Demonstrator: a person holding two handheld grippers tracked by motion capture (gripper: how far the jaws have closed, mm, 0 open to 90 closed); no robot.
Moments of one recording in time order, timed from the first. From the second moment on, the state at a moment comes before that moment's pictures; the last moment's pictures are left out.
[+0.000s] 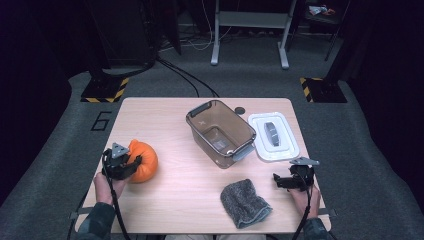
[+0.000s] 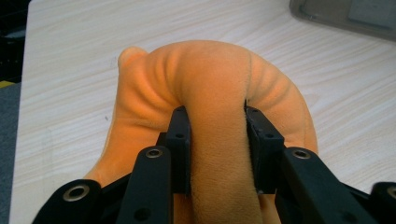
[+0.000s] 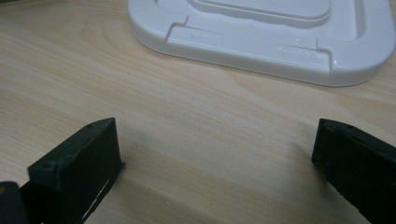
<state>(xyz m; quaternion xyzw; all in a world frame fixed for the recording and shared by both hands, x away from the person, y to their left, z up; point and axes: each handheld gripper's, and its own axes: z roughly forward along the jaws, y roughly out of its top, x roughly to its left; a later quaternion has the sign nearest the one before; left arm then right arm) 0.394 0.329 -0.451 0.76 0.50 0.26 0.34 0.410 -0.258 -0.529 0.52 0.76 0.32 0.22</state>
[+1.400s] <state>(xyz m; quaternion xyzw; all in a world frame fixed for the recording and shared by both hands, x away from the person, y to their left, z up) 0.430 0.304 -0.364 0.77 0.44 0.28 0.37 0.410 -0.257 -0.530 0.52 0.76 0.32 0.22</state>
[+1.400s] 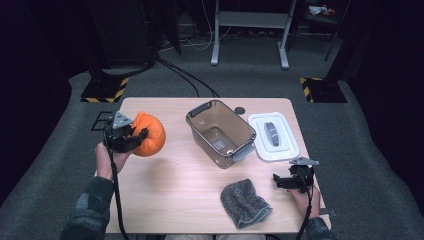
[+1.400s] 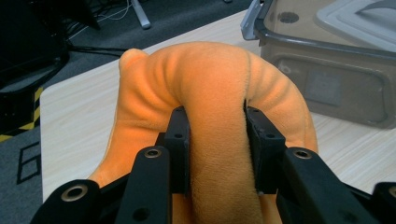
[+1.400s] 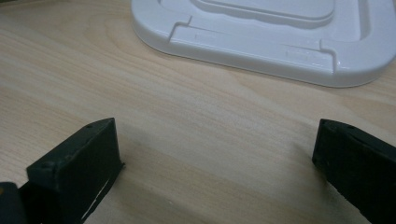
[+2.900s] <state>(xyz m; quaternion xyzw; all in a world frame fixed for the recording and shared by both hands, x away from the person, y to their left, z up) 0.513 0.184 -0.298 0.81 0.34 0.26 0.40 0.410 -0.257 -0.530 0.53 0.76 0.32 0.22</state>
